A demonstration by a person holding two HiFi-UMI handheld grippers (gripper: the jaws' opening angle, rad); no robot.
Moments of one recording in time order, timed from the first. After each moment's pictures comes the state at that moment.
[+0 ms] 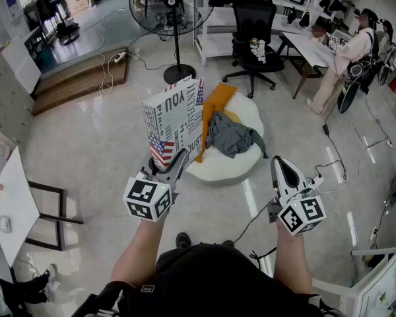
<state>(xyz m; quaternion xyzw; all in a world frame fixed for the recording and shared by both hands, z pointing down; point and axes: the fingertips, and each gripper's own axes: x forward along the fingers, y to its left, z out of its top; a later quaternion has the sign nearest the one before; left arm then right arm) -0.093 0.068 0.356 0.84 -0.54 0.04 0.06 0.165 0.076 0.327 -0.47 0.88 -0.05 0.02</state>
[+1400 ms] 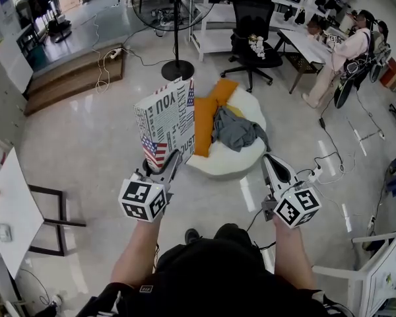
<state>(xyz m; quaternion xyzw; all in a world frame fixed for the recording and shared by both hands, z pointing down) -0.220 0.102 0.374 0.84 -0.54 0.03 0.08 0.034 0.107 0.348 -0.44 0.89 -0.10 0.00</state>
